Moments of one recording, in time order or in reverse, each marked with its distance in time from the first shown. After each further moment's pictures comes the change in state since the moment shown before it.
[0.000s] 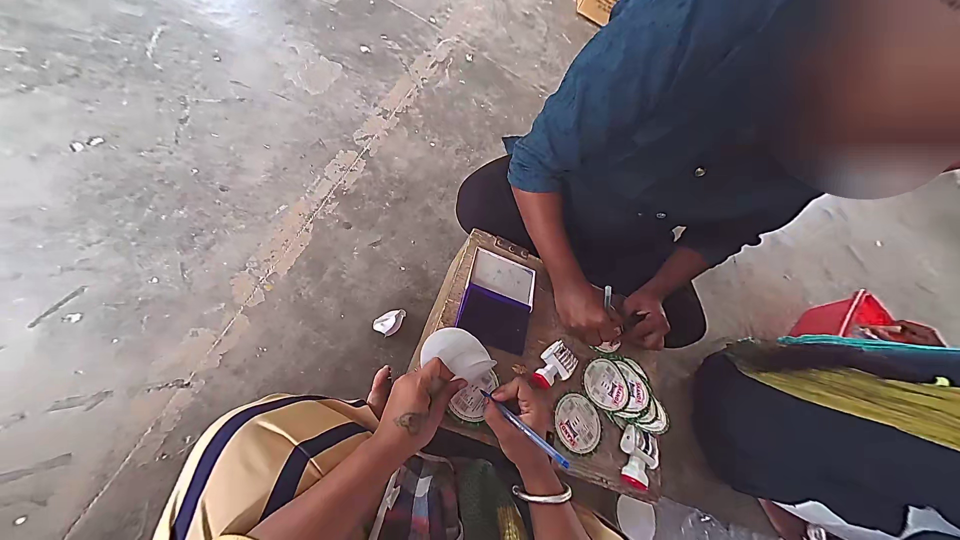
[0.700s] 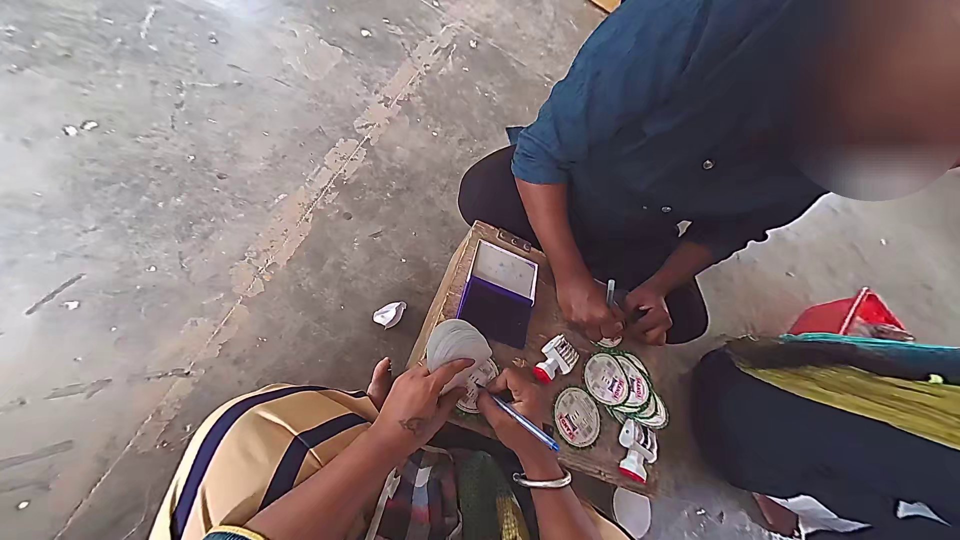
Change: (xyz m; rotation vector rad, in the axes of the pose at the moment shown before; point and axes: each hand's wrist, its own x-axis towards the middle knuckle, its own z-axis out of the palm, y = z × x) left_hand -0.004 0.002 0.000 0.163 -0.046 0.152; right_hand 0.009 0.005 -0.002 -0.203 -0.093 -0.027
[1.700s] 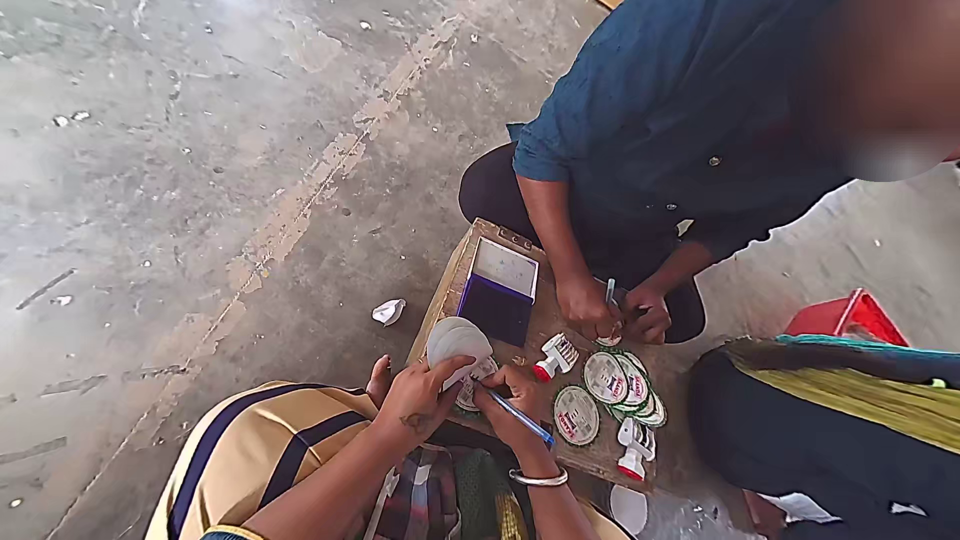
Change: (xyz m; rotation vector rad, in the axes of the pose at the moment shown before) left_hand 0.002 0.000 0.000 -0.011 -0.004 -0.009; right_hand 0.002 -0.005 0.004 0.024 0.014 0.054
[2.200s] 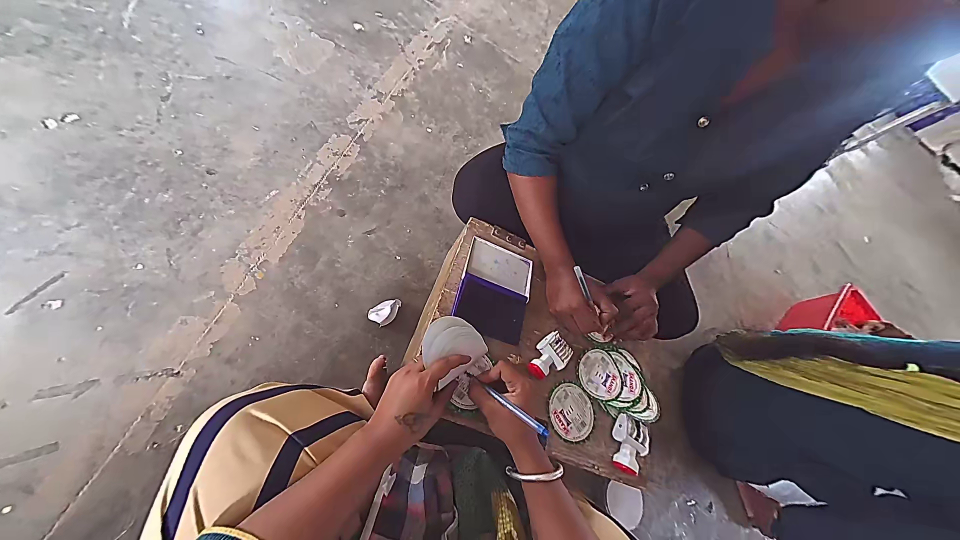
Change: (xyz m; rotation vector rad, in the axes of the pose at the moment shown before) left_hand 0.000 0.002 -0.001 0.003 -0.008 -0.008; right_hand 0.000 -0.002 0.001 -0.021 0.008 0.054
